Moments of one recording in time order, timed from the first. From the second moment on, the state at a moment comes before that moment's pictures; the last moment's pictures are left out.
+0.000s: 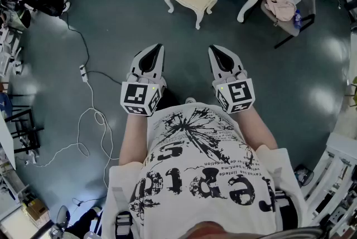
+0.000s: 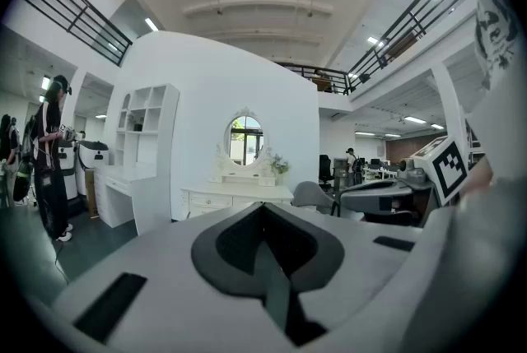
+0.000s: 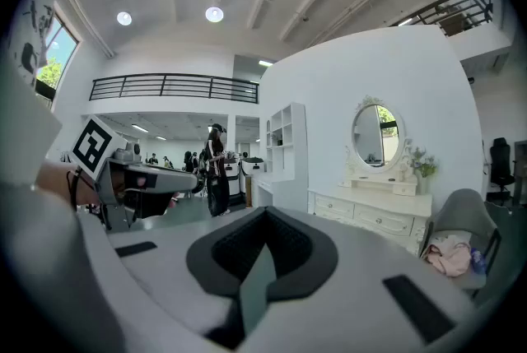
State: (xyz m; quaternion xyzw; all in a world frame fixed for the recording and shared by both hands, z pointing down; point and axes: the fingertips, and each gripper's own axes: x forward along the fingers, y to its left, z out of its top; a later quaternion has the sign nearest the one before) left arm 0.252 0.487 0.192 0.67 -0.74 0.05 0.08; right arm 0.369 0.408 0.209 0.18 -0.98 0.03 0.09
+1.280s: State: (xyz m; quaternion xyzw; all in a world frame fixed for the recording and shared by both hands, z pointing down) left arm 0.017 0.420 0.240 0.71 -0.69 0.06 0.13; right arm 0.143 0.329 0.255 0.27 -0.95 0.08 0.12
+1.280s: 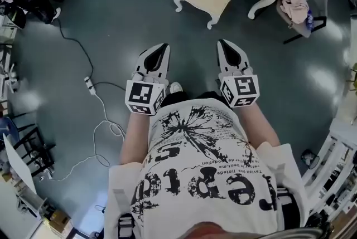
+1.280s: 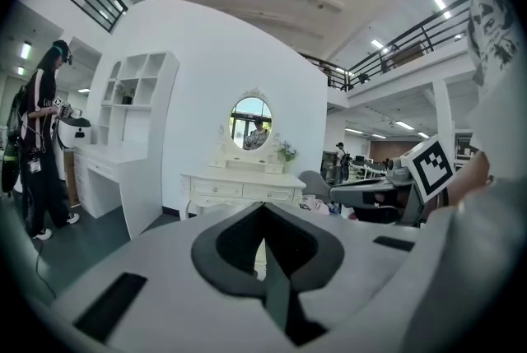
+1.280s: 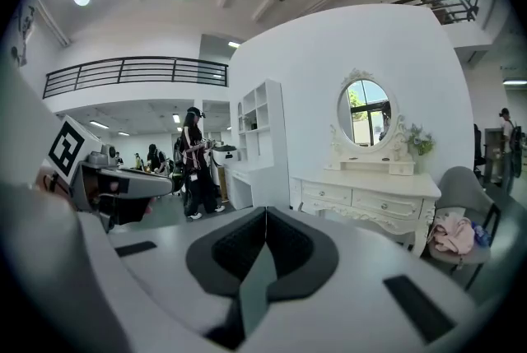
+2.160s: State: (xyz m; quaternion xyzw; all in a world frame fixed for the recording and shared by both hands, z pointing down) left arm -0.104 0.144 0.293 0.74 -0.64 0.09 0.18; right arm 0.041 0.065 0.305 0.33 -0.92 0.13 0.14
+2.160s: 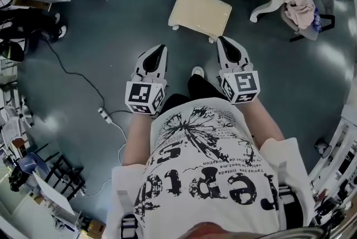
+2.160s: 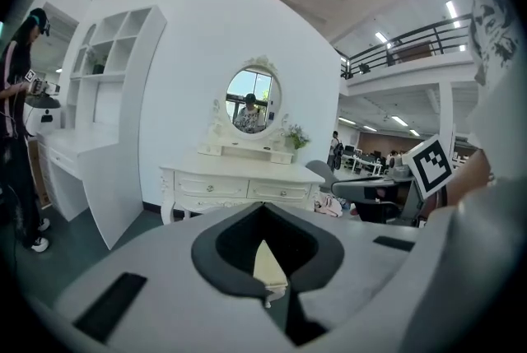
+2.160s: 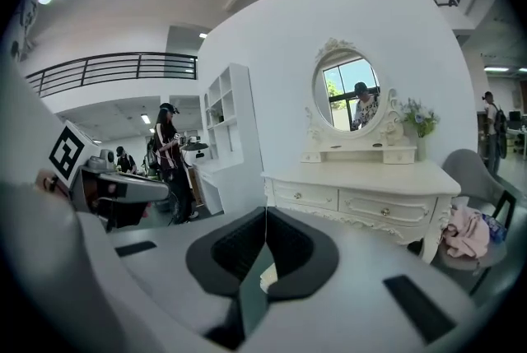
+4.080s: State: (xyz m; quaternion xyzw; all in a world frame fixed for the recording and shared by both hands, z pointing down) left arm -0.130 -0.030 0.834 0.82 -0.39 0.26 0.32; right arm 0.007 -0.029 0.845 0.53 -0.73 0.30 0.31
